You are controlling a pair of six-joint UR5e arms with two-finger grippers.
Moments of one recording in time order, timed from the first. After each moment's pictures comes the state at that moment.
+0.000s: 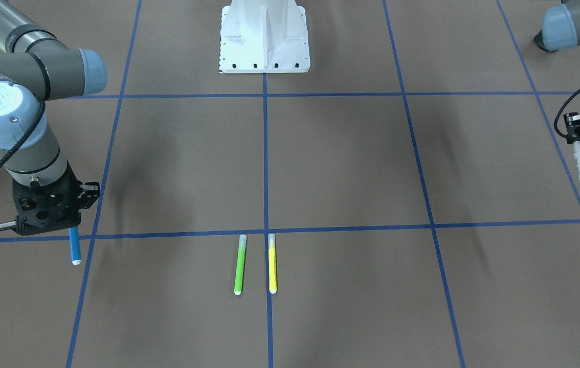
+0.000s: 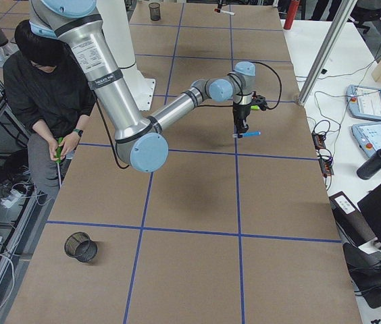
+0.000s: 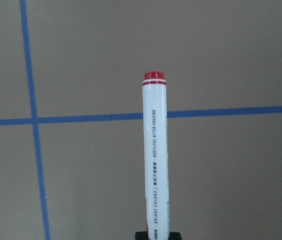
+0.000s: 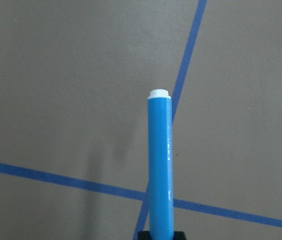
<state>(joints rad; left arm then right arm) -1.26 -1.60 -1.90 -1.31 -2.18 -0.22 0.93 -1.12 1.69 -1.71 1.97 0.51</state>
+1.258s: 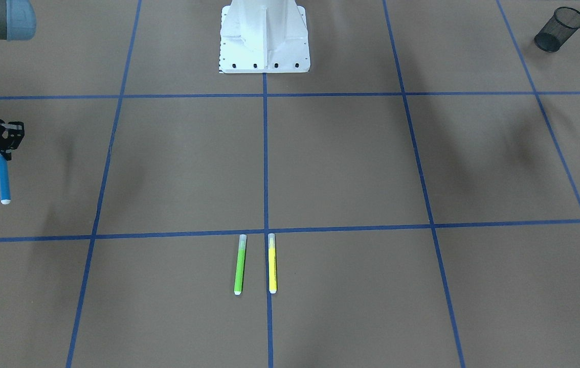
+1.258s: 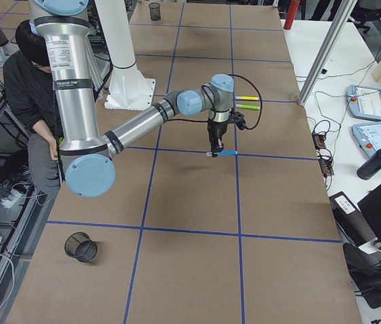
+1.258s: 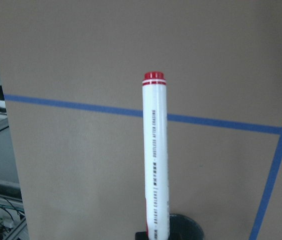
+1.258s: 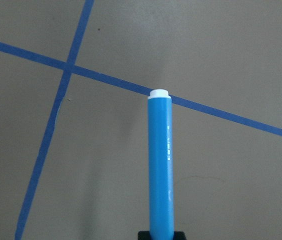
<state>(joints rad) -1.58 -1.04 -1.92 -1.25 -2.14 0.14 1.01 -1.44 1.99 -1.84 2.03 0.36</state>
